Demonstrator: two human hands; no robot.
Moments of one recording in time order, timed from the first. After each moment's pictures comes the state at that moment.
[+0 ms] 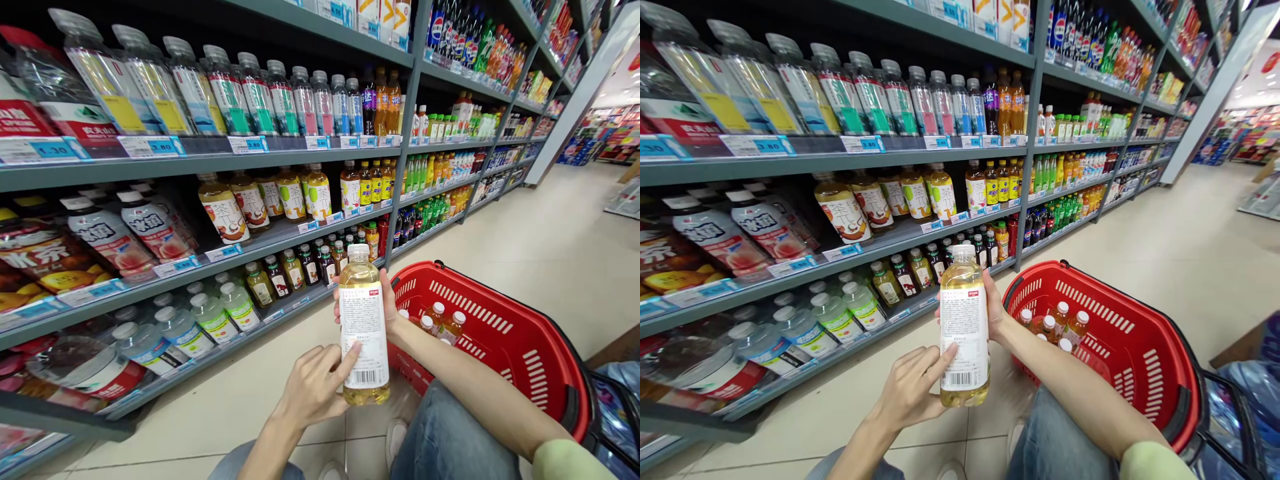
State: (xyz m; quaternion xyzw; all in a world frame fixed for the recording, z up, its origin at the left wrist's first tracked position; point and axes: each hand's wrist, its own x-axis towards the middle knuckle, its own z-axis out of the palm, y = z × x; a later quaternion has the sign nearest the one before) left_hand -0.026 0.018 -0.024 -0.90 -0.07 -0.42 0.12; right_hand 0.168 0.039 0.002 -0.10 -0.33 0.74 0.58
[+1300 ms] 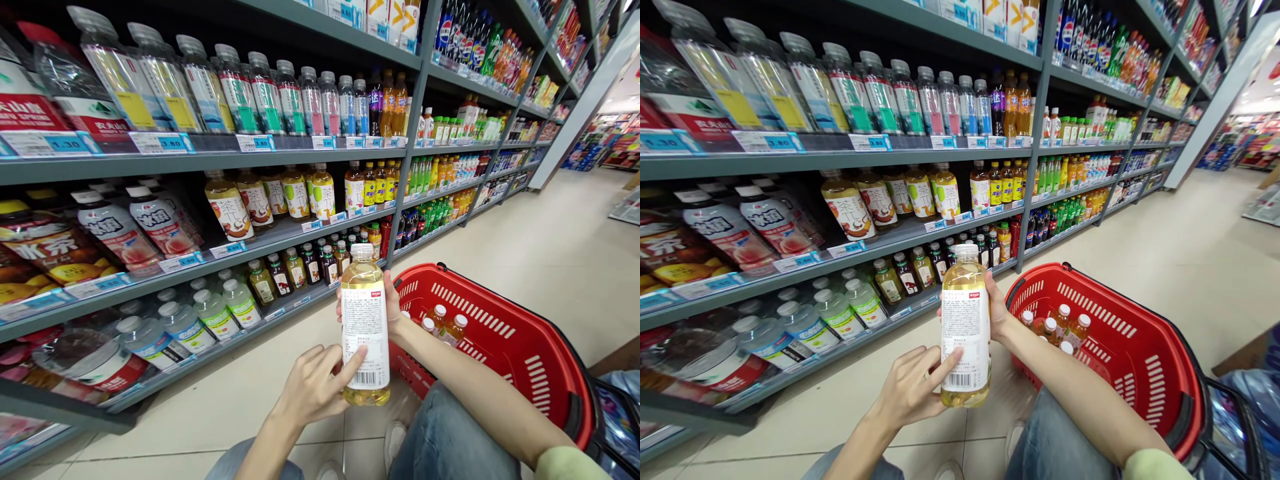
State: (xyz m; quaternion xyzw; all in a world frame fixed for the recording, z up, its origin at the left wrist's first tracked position) left_hand -0.029 0.018 -0.020 -0.90 -0.07 -0.40 0.16; right_hand 0.169 0.036 0.004 -0.13 -0.34 0.76 0.54
